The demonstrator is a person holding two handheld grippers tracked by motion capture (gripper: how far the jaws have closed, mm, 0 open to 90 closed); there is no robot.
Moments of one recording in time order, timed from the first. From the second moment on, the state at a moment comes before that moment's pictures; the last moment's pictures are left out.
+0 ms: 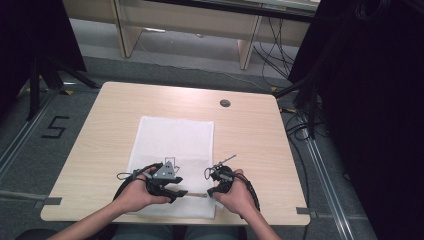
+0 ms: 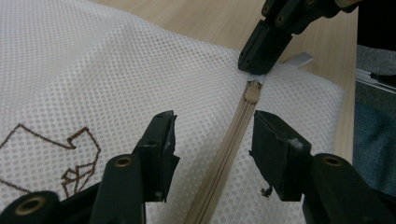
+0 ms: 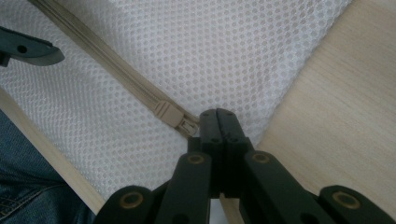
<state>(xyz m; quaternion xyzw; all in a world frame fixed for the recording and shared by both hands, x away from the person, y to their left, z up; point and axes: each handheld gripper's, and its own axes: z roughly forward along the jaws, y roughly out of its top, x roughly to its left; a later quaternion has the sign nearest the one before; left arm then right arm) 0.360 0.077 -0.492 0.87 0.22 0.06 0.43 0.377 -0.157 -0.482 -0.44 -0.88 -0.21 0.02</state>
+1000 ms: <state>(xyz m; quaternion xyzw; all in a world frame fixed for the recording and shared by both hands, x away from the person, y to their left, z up) 0.362 0.031 -0.504 0.90 0.16 0.03 0.41 0.377 -0.157 -0.482 -0.44 -0.87 -0.21 0.02</state>
